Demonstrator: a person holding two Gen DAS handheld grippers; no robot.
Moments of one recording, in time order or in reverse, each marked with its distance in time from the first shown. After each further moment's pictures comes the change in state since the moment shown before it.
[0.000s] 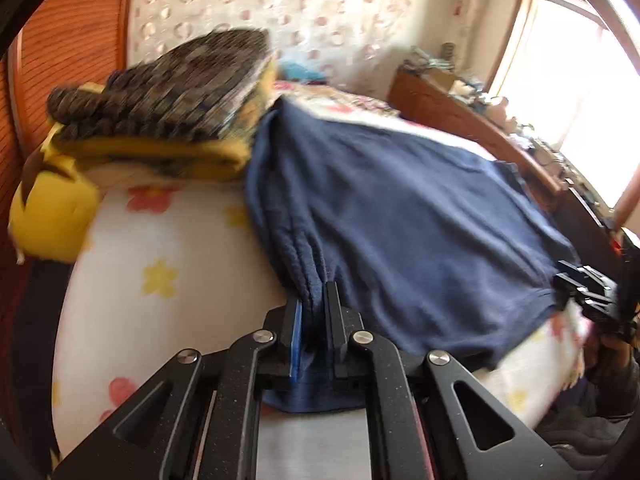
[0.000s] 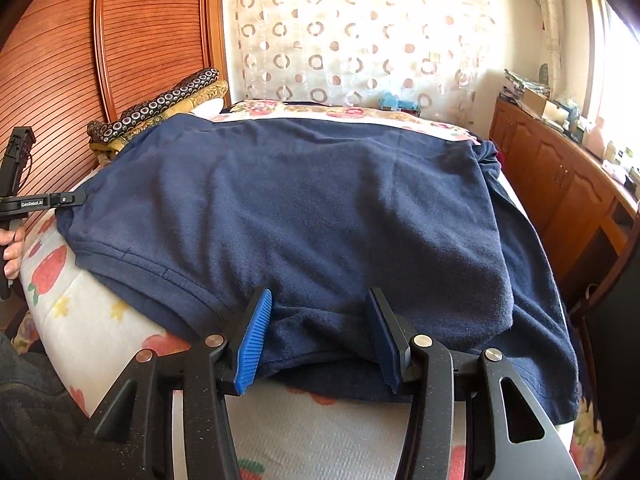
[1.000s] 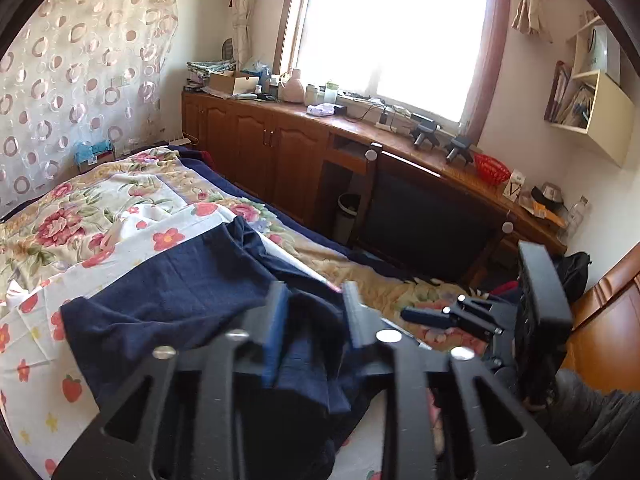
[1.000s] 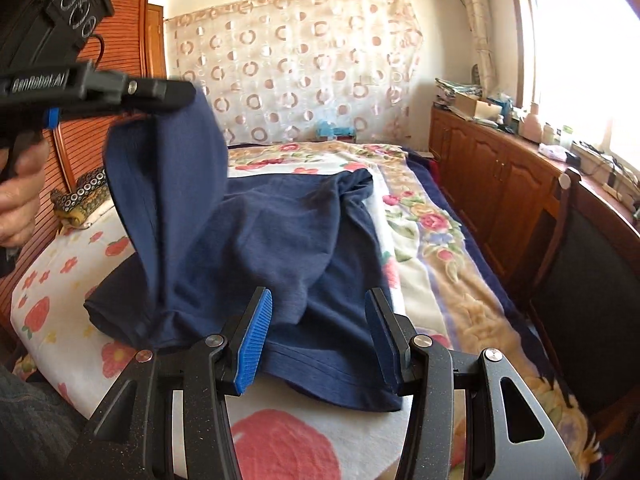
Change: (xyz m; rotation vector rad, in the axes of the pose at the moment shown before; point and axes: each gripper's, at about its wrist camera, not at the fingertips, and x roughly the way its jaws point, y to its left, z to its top) left arm 0.038 -0.333 0.118 0.494 0.003 -0.471; right arm -0.083 -0.088 -0.012 0.137 -0.123 -0.138
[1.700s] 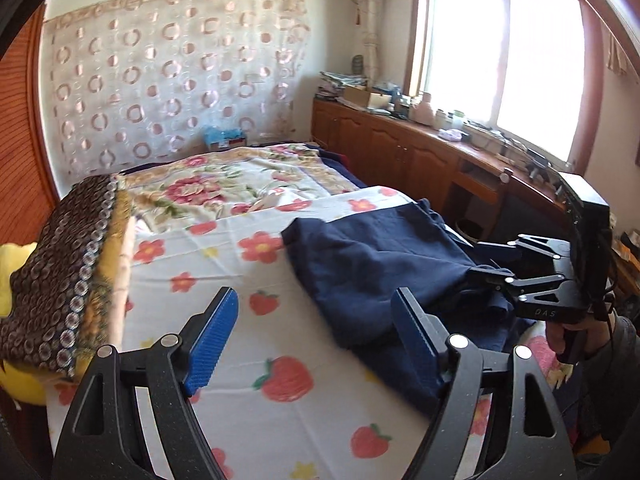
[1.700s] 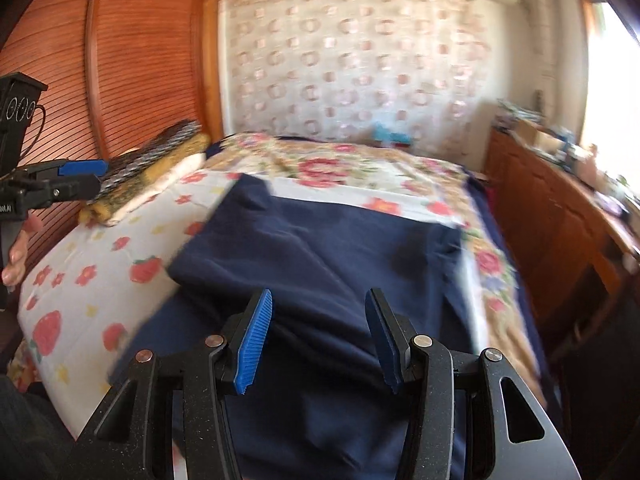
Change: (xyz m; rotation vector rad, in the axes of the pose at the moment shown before) left arm -0.108 0.123 -0.098 -0.197 -0.084 0.391; right arm 0.072 0.078 0.069 -0.182 0.031 0.174
